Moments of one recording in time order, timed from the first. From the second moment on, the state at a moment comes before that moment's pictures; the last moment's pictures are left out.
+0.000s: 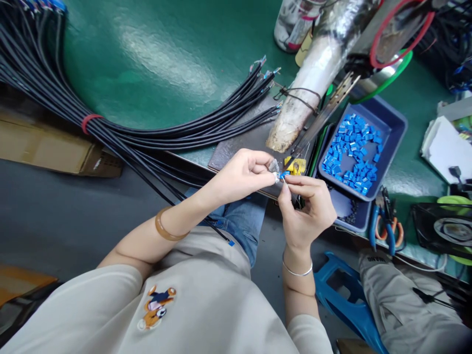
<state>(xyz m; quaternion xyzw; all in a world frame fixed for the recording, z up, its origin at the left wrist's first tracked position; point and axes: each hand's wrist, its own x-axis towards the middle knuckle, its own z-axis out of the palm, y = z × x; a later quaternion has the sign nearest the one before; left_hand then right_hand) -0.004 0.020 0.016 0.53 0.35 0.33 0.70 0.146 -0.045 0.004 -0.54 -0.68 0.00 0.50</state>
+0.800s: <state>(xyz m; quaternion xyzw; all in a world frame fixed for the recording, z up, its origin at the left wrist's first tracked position) -0.004 0.018 0.015 0.58 0.36 0.32 0.66 0.143 -0.044 0.007 -0.55 -0.68 -0.04 0.48</state>
